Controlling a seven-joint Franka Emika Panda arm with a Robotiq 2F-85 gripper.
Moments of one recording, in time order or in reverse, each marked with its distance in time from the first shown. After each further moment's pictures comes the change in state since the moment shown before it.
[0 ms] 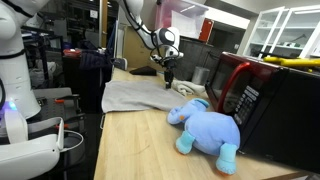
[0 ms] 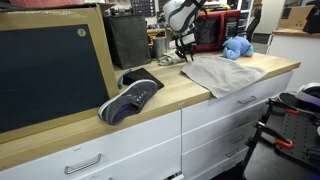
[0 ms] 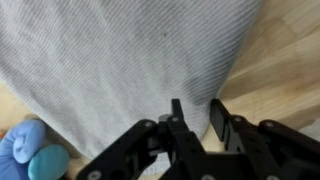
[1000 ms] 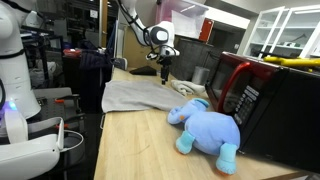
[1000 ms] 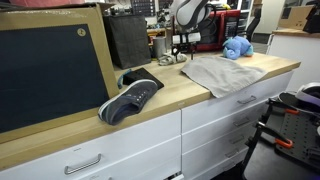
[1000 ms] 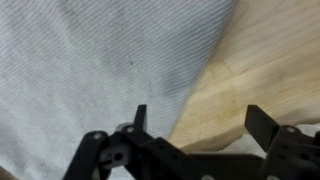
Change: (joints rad) arm -0.051 -0.156 0.077 -0.252 0.120 0.324 -0.189
